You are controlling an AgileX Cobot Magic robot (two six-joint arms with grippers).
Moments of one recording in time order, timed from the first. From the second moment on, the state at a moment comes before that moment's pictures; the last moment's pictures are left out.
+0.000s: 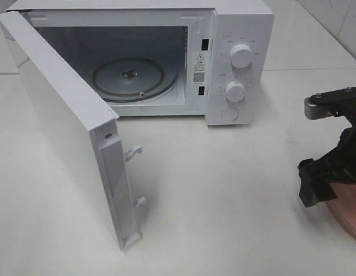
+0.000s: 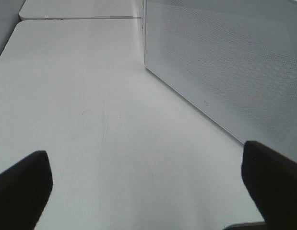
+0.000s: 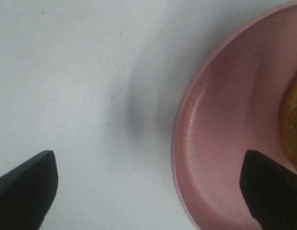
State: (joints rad) left arm -0.02 -0.01 -0.50 -0.11 1.05 0.04; right arm 0.25 1.42 -0.67 -0.10 0.65 0.19
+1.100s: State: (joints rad) left arm -0.02 -0.01 -0.50 -0.11 1.05 0.04; right arm 0.14 1.73 -0.67 -0.16 0.45 0.20
